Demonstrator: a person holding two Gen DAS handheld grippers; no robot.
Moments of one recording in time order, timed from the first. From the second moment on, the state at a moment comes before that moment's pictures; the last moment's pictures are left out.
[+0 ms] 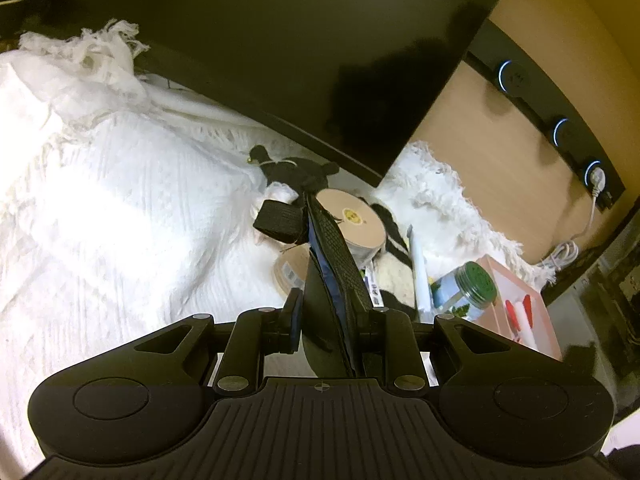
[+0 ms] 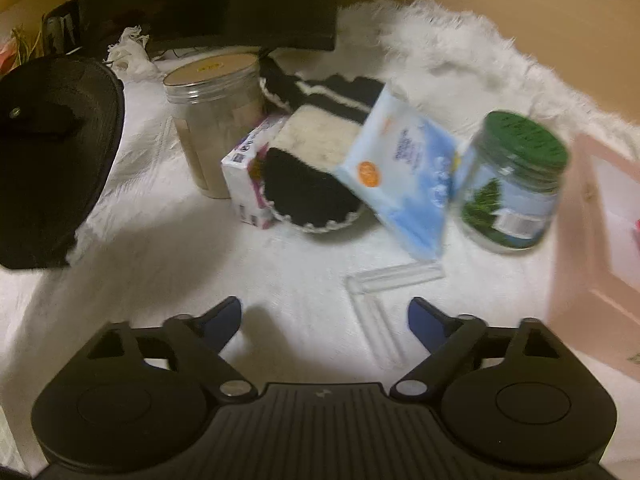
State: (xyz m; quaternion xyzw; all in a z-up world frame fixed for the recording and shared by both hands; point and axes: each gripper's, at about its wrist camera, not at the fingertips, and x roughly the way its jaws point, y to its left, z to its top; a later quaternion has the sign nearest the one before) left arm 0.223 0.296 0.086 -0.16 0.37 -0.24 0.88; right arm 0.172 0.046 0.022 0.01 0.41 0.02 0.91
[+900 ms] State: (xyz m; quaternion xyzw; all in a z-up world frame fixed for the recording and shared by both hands) left arm 0.214 0.263 0.093 -0.13 0.36 -0.30 0.87; right arm 0.114 0.023 0.073 -0.06 0.34 0.01 0.94
